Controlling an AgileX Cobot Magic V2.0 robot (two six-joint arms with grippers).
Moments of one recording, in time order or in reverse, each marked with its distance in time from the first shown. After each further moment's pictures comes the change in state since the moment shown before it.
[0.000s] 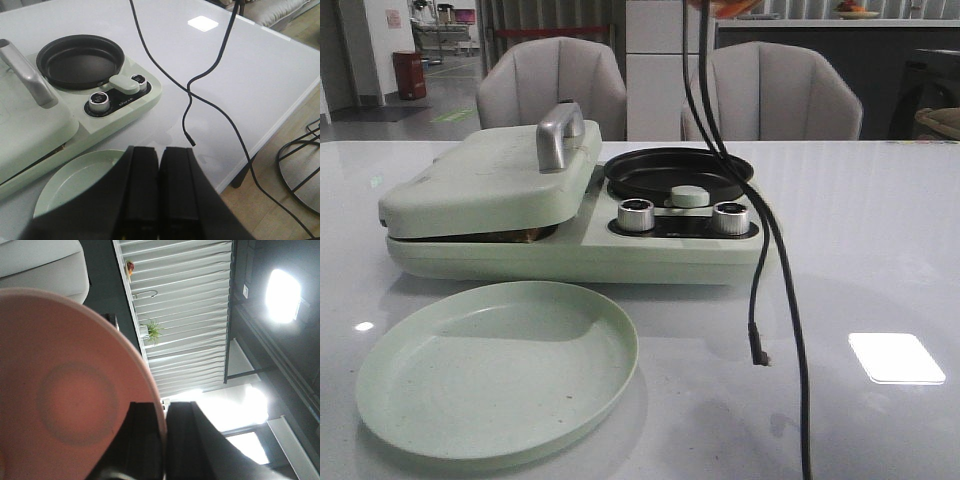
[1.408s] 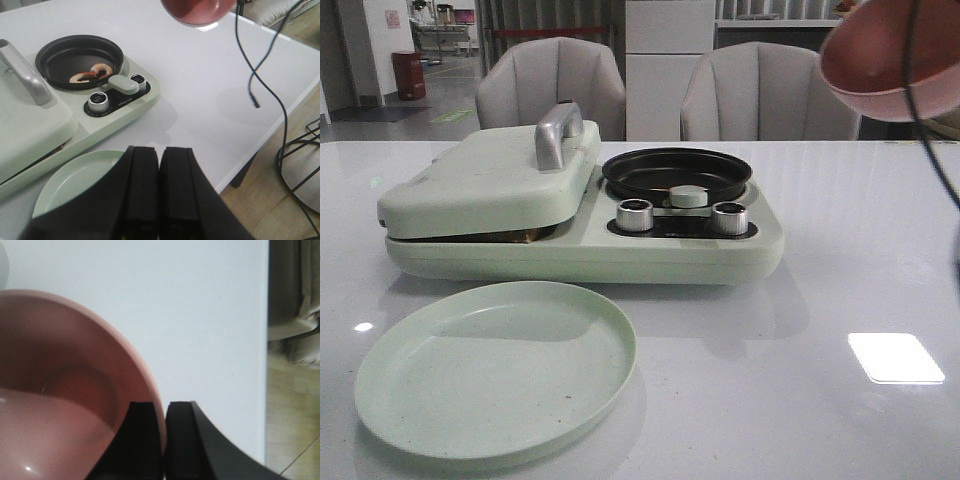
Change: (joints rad) left arm 0.000 0.000 0.000 0.000 0.000 0.000; right arm -0.394 -0.539 0.494 1.150 0.030 -0.091
